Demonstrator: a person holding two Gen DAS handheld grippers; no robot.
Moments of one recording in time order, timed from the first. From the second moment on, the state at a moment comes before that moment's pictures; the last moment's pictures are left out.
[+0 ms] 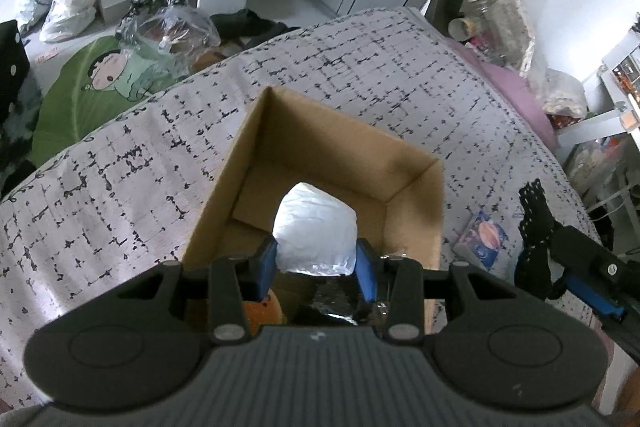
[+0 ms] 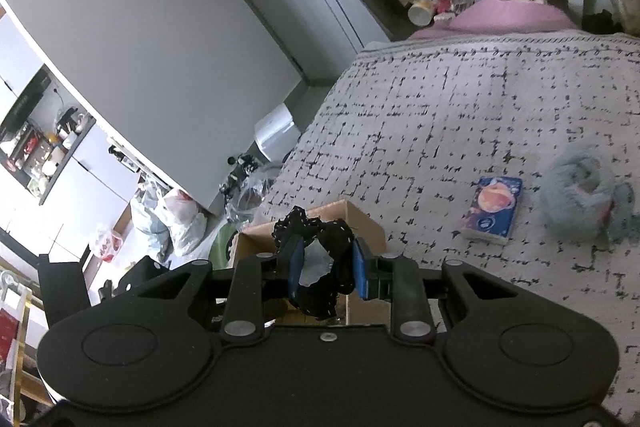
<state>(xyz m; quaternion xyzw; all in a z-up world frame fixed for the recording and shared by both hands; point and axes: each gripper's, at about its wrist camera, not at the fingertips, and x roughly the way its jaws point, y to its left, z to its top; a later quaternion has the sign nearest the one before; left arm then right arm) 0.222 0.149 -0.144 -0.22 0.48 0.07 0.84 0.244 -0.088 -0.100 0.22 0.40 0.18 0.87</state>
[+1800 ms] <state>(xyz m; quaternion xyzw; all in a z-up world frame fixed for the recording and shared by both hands) 0.192 0.079 -0.058 -0.16 0.42 0.08 0.89 0.207 -0.208 -0.083 0.24 0.39 0.15 0.88</state>
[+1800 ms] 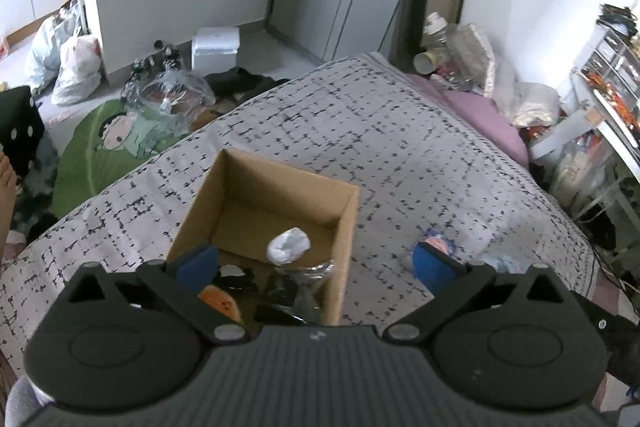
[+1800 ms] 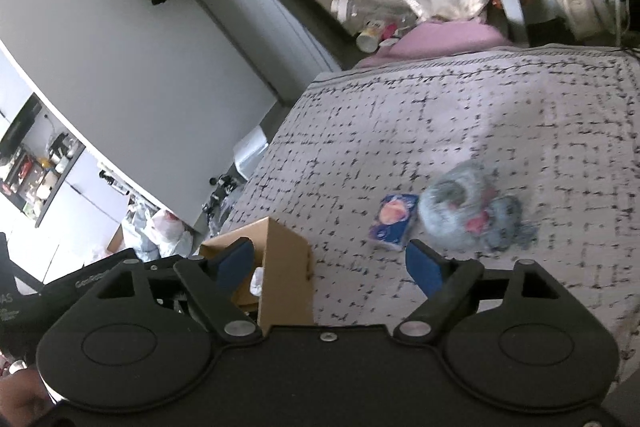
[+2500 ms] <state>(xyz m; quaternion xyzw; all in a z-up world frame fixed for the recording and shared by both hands) 0.188 0.008 -0.048 -0.14 0.42 0.02 0.90 0.197 -0.296 -0.080 0.28 0.36 0.08 0.89</state>
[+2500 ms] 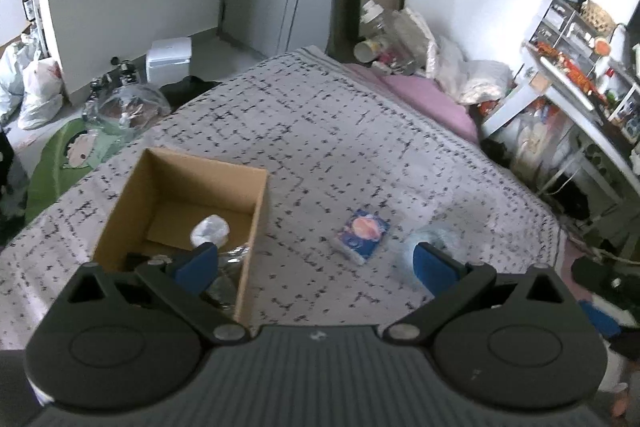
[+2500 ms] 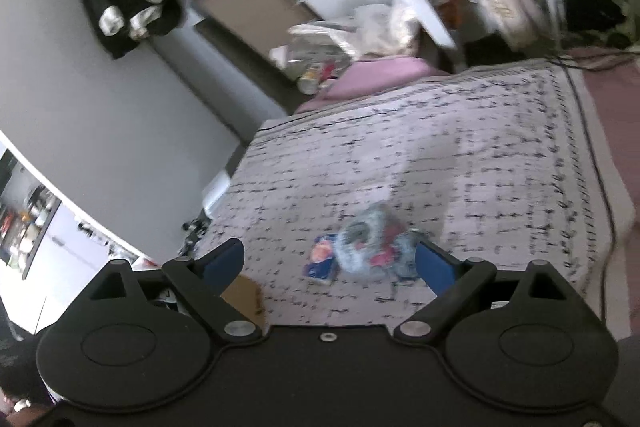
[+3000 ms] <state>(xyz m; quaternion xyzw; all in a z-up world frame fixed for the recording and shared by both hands) 0.211 -0.022 -0.071 -0.12 0.46 -0.01 0.88 0.210 -0.319 -0.128 0.32 0.38 0.05 0.87</state>
